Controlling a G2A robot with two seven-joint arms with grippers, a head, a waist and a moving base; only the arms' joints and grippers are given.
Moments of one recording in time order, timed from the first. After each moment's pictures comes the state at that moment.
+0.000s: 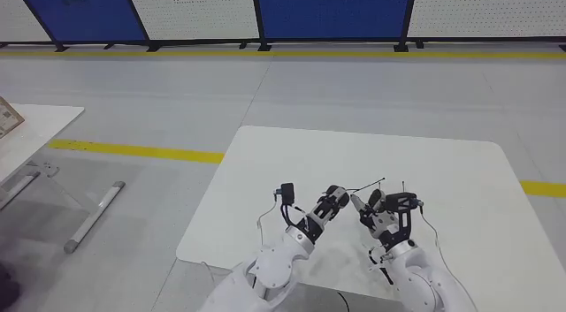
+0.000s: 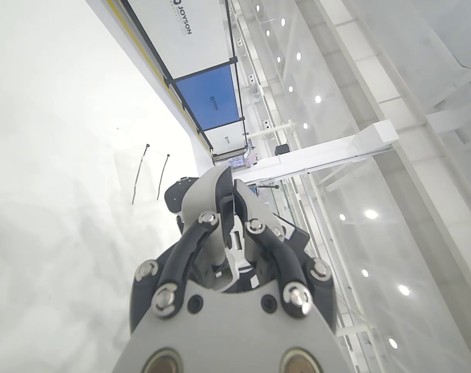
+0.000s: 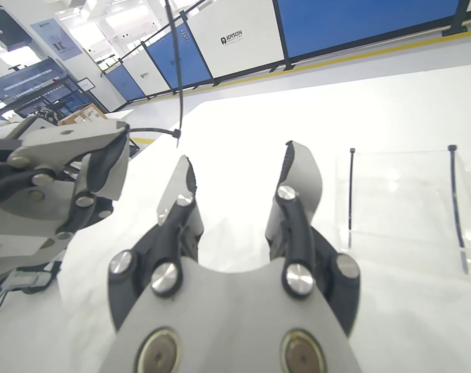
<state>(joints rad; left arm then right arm) 1.47 -1.33 -0.98 -1.61 -0.07 -0.16 0.06 -1.48 -1.35 1.15 -1.54 -0.98 -0.18 0.05</state>
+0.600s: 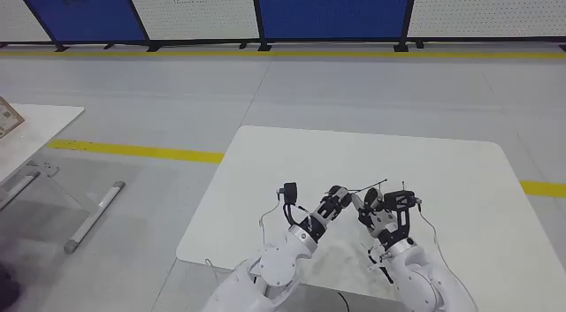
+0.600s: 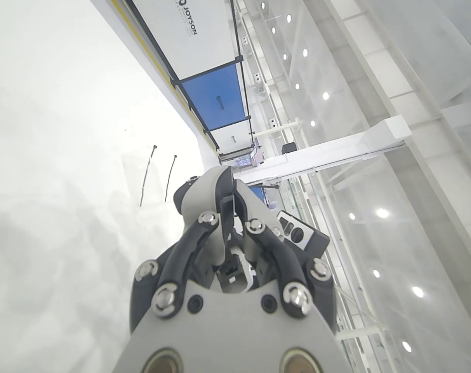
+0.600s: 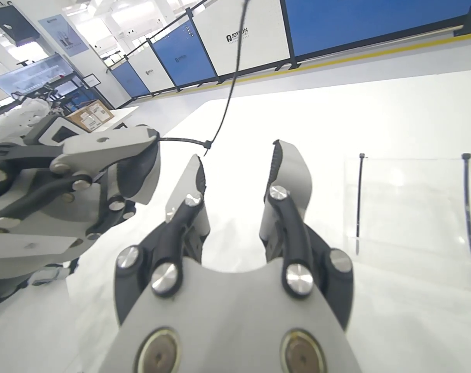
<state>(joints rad) 1.45 -1.34 -0.96 -1.58 -0.05 -0.14 0.08 -1.47 -1.34 1.15 -1.54 -0.97 -0.20 0.07</state>
